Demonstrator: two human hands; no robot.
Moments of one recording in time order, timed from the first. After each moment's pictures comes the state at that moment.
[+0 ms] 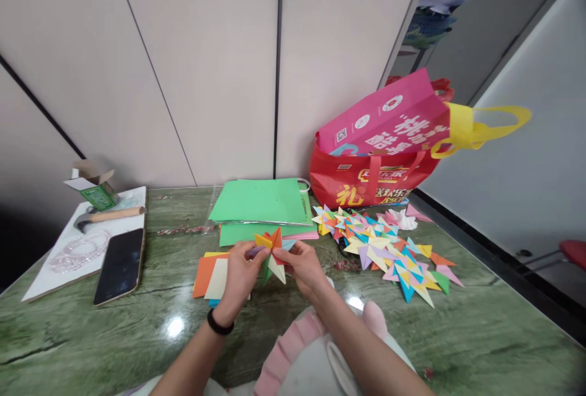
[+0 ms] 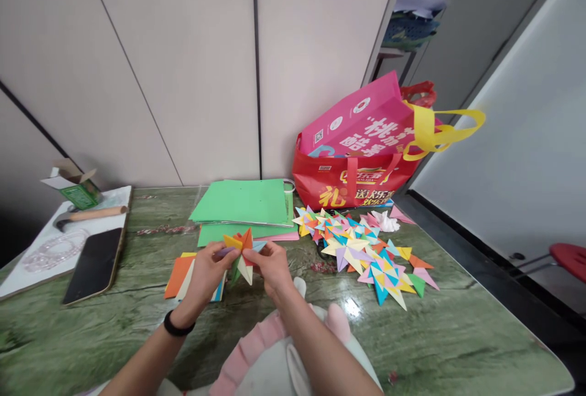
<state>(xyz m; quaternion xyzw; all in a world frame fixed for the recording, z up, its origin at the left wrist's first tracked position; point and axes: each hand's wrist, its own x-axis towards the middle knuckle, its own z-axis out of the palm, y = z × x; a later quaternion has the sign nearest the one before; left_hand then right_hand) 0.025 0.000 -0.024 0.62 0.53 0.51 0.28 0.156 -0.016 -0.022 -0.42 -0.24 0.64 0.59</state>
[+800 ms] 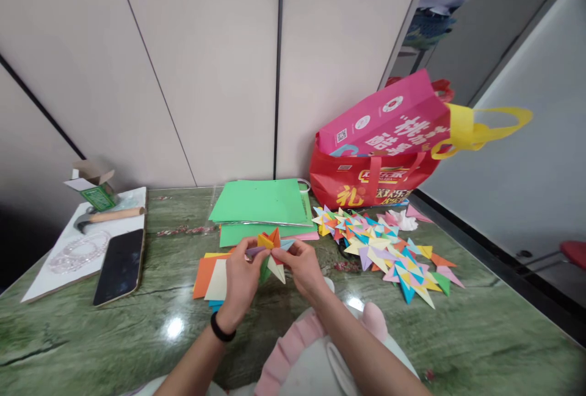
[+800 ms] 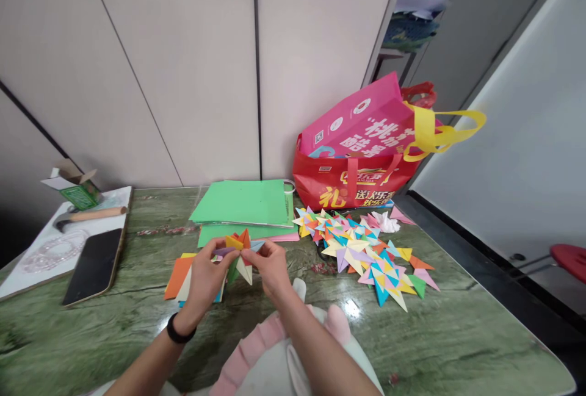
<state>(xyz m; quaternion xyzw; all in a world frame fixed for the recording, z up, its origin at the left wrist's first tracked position) 0.032 -0.011 -0.006 0.58 0.56 0.50 0.31 0.151 -0.014 -0.026 -0.39 -0.29 0.61 0.63</state>
